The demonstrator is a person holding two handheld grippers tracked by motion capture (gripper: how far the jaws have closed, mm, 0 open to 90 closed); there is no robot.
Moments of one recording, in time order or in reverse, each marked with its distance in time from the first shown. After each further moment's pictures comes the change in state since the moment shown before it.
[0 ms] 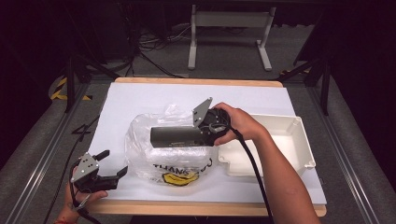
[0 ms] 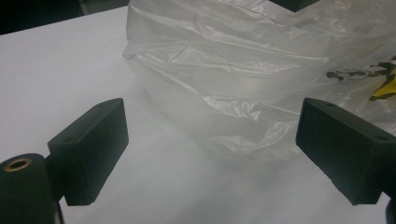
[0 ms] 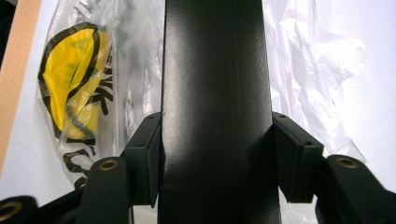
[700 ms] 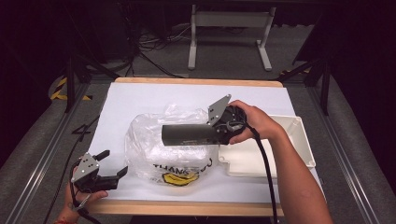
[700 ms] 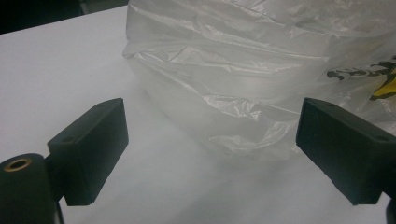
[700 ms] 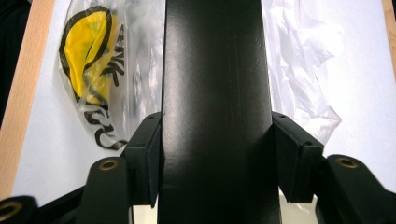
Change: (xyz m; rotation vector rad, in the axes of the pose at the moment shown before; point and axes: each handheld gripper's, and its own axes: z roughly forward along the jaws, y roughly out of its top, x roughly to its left) left arm 0.000 0.000 0.000 0.003 0.003 -0.001; right arm 0.005 -0.025 -0.035 -0.015 -0.020 0.003
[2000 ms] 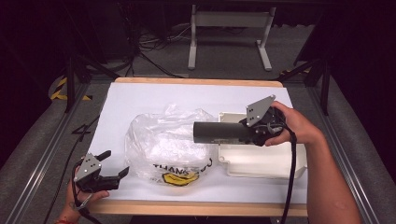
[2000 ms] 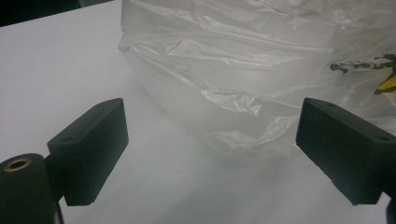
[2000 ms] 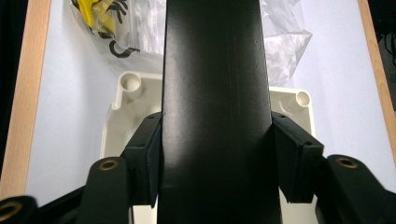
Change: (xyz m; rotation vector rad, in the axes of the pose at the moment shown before) left arm -0.001 -0.001 0.004 0.023 -0.003 0.005; right arm 0.014 -0.070 -0.059 0.005 -0.056 0.051
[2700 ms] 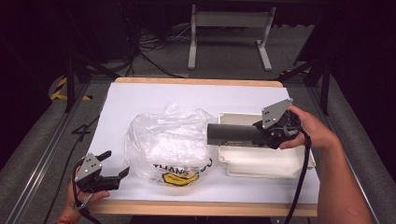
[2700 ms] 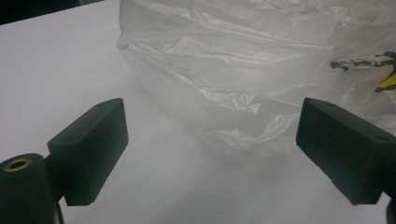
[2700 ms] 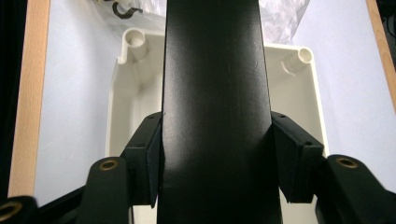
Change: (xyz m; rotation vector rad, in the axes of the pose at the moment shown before) left arm -0.001 0.000 0.001 0.007 -0.002 0.000; right arm 0.005 -0.034 -0.015 0.010 -0.001 0.040
